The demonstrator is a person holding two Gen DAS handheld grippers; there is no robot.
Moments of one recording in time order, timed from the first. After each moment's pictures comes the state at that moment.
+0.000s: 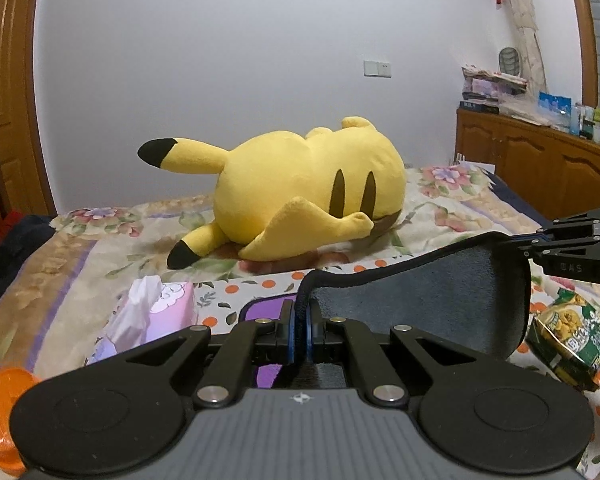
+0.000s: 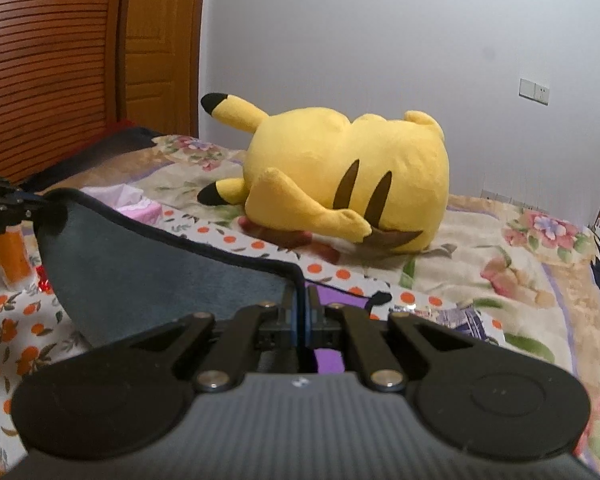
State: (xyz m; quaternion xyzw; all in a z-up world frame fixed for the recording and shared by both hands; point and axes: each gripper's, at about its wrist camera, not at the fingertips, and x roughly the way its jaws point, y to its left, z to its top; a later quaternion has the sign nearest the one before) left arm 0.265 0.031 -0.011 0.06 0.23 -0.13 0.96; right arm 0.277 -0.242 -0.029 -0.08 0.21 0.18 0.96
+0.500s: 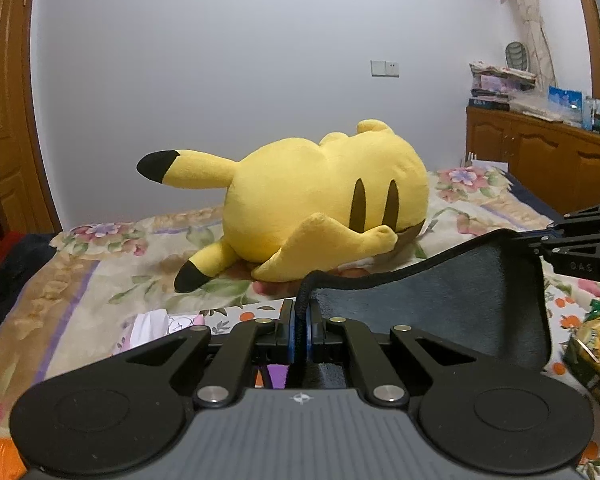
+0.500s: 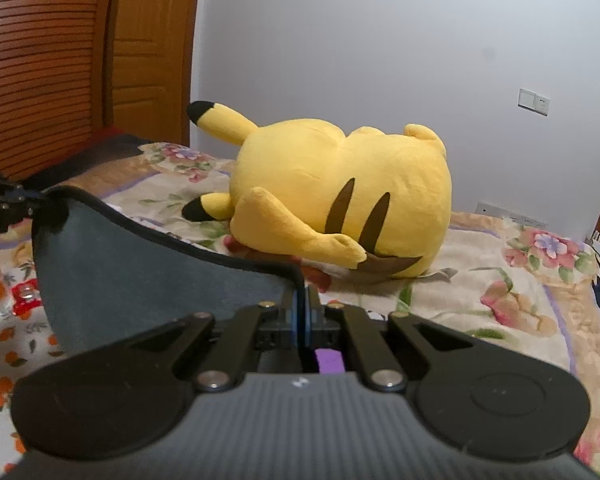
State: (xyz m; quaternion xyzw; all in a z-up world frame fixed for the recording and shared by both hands) left arm 0.318 0.030 -0.013 0.08 0.22 -0.12 0.97; right arm 0.316 -0.234 -0.031 -0.09 0.21 0.17 0.96
